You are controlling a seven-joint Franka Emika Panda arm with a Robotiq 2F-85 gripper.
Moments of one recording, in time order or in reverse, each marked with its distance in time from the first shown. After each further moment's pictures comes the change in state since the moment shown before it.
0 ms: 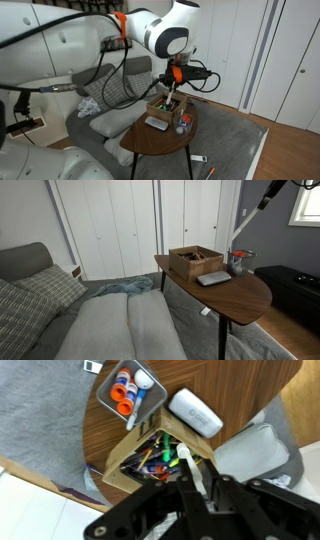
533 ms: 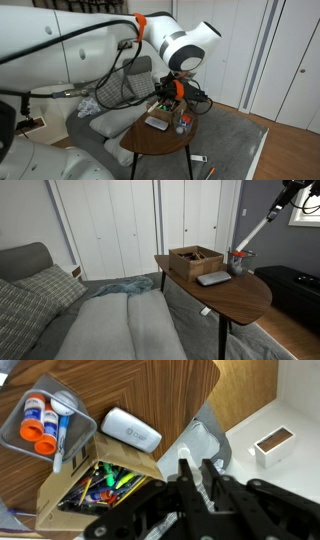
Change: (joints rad) arm 0.014 0.051 -0.135 -0.026 0.146 -0.259 -0.074
